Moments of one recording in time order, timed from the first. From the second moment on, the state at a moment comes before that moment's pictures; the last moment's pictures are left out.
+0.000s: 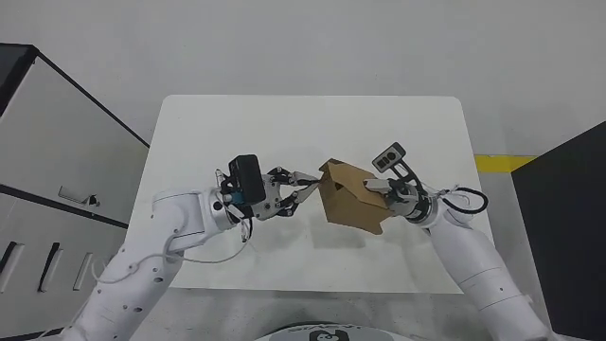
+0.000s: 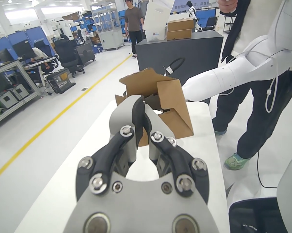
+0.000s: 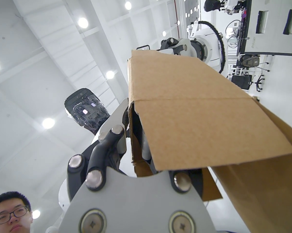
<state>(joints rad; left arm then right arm) 1.49 -1.01 -1.21 -1.99 1.24 -0.78 0.17 -1.37 -1.18 1.21 -1.33 1.08 -0.09 1.51</state>
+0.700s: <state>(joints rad) 1.48 -1.01 -1.19 -1.95 1.31 -0.73 0.23 -1.35 -1.17 1.16 -1.32 1.06 0.00 1.54</state>
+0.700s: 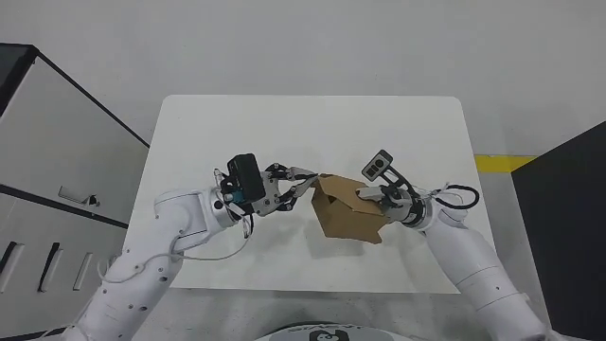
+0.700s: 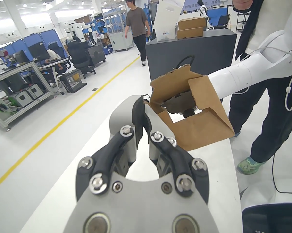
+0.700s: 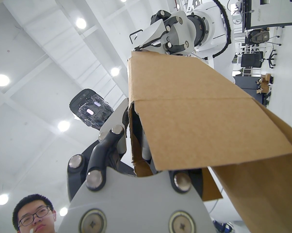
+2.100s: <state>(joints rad) 1.46 -1.02 -1.14 -1.99 1.33 -0.77 0.21 -1.34 -1.16 1.11 -1.32 1.15 0.00 1.54</state>
